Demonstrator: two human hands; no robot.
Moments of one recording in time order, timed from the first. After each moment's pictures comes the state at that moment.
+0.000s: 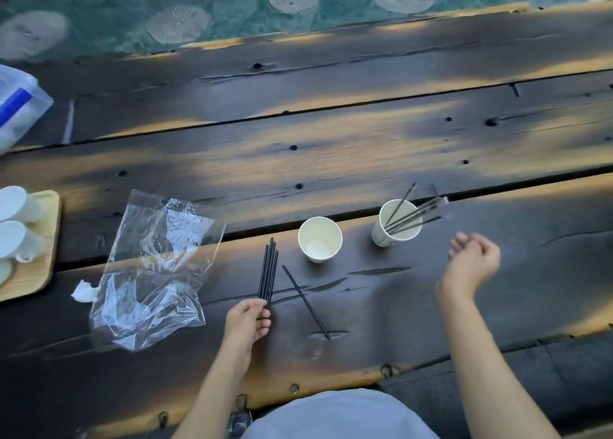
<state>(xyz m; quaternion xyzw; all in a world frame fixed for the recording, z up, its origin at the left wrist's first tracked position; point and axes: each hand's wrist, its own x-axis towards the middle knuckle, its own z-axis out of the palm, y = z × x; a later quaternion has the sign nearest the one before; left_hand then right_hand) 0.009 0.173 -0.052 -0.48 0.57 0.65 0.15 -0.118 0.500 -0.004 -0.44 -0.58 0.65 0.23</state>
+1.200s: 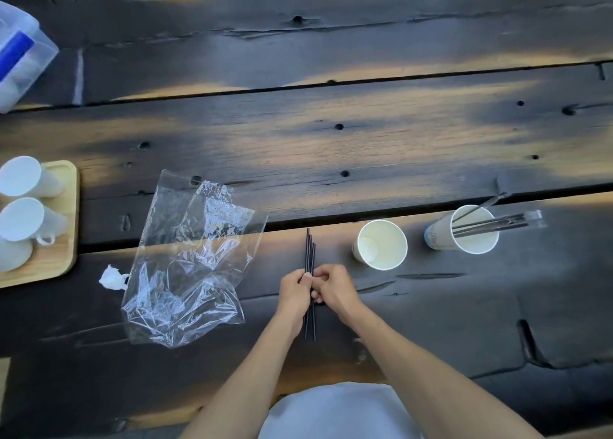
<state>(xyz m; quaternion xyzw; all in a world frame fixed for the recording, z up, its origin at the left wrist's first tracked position) -0.057 0.155 -0.077 -0.41 0.64 0.61 0.22 -0.083 0.244 -0.099 -0.17 -0.77 0.49 -0.37</state>
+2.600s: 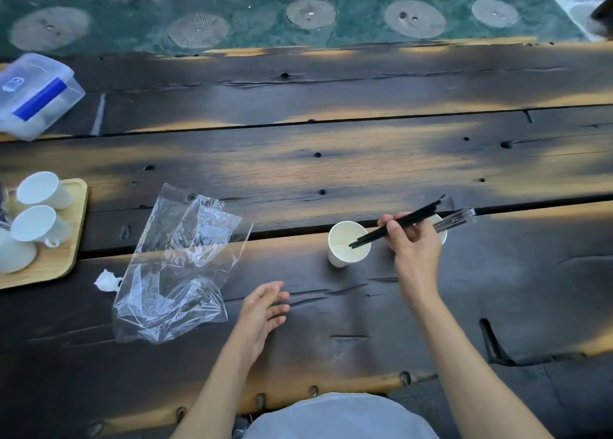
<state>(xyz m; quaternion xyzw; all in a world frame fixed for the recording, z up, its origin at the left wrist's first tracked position) 0.007 0.135 -0.038 -0.39 0.50 0.76 0.17 -0.100 0.369 0.051 -0.15 -0.68 0.72 0.04</state>
